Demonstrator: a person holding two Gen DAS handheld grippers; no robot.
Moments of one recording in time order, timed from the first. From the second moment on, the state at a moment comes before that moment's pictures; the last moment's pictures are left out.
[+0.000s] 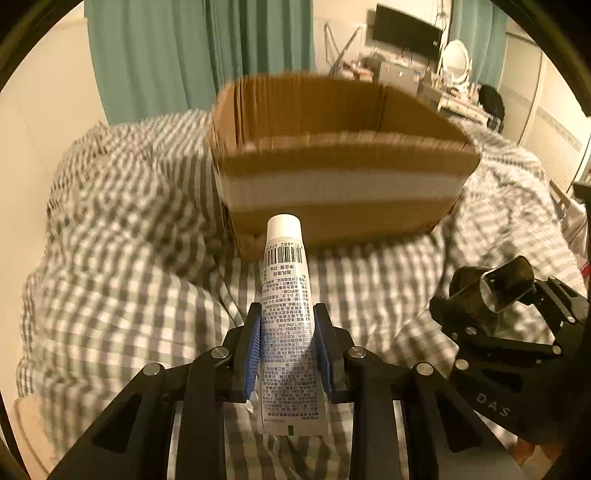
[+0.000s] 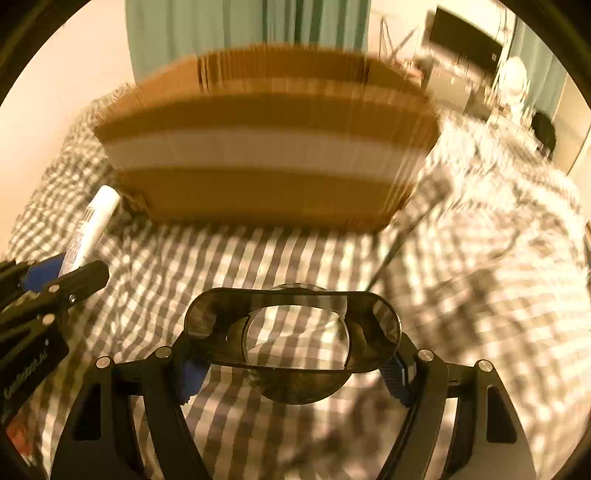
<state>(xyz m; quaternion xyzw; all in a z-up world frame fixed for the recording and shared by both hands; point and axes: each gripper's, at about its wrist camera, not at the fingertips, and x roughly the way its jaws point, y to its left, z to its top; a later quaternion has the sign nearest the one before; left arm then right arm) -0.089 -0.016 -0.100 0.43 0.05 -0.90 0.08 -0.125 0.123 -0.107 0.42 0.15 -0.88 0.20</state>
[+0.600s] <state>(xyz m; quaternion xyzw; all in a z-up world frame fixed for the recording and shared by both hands) -0.137 -0.014 0.064 0.32 -0.02 -0.94 0.11 -0.143 0.096 0.082 0.29 0.11 -0.92 0.24</state>
